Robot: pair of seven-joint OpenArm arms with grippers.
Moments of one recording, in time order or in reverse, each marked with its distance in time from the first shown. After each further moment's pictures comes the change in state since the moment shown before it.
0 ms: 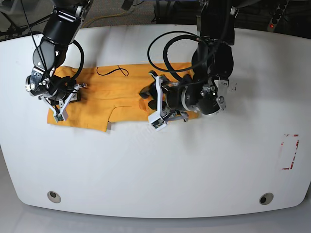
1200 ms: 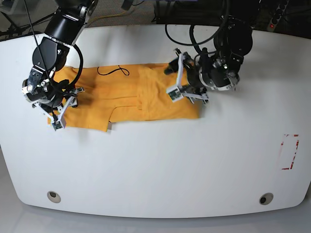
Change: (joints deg) left arm 10.4 -14.2 6.6 7.2 11.5 -3.0 -12.7; right arm 0.8 -2.2 0.5 13.2 -0.7 0.1 -8.7
